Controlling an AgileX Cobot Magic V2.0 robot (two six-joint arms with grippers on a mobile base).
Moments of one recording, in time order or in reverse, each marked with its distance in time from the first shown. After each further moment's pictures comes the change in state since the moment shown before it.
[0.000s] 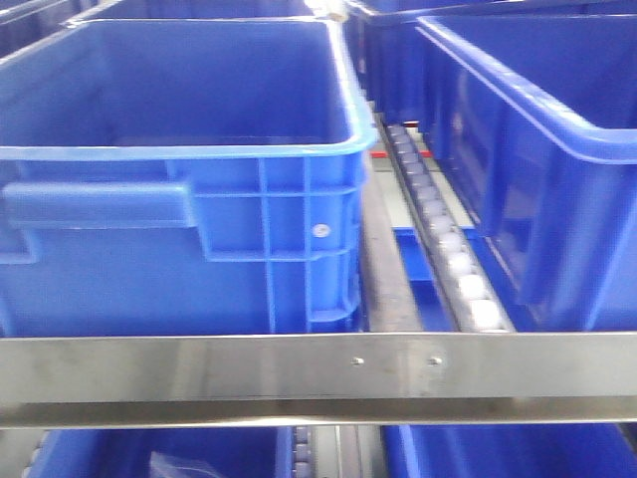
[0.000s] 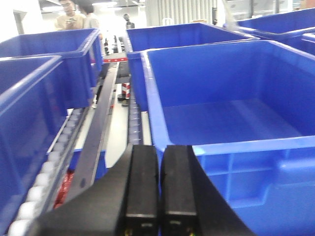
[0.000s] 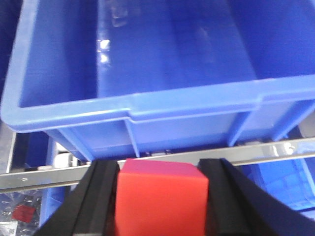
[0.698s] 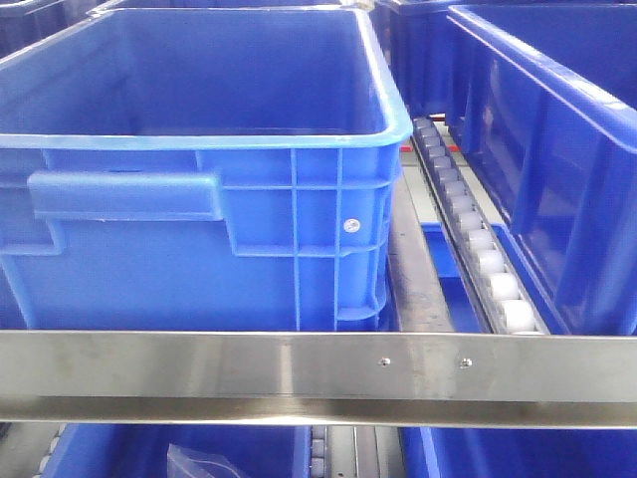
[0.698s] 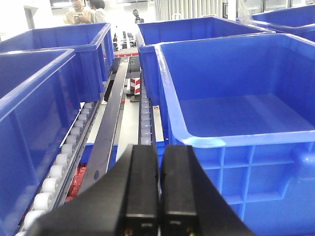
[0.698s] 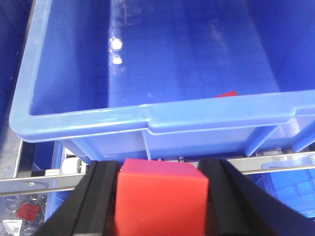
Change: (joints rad) left arm 0.000 0.000 0.000 0.000 0.000 0.000; right arm 0.000 0.000 0.000 0.000 0.000 0.000
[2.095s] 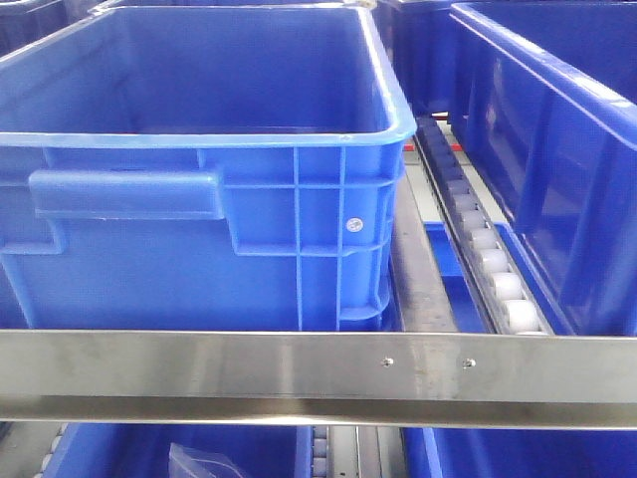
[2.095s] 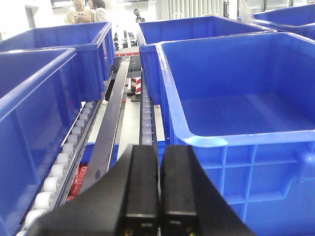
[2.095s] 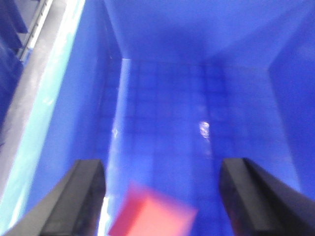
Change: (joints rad) left arm 0.000 0.000 0.000 0.000 0.000 0.000; right arm -0.002 0.882 -0.527 -0.138 -0.409 0.000
